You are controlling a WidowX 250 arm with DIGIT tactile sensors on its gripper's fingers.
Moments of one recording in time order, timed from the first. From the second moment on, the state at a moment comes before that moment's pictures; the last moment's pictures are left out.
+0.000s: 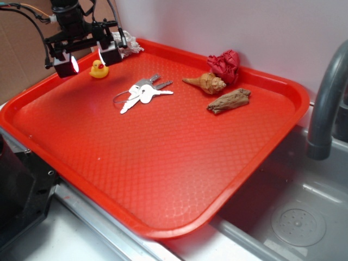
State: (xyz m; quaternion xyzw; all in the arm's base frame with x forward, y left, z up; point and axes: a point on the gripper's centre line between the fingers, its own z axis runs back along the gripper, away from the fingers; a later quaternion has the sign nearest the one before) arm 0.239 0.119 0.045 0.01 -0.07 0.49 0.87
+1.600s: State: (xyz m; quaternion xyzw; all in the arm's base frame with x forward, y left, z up) arm 0.273 0.151 0.016 0.06 -0.08 0.51 0.85
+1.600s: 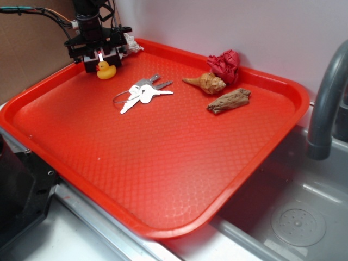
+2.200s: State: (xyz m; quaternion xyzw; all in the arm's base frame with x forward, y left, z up) arm 0.202 0.087 0.151 -0.07 -0.14 0.42 0.90
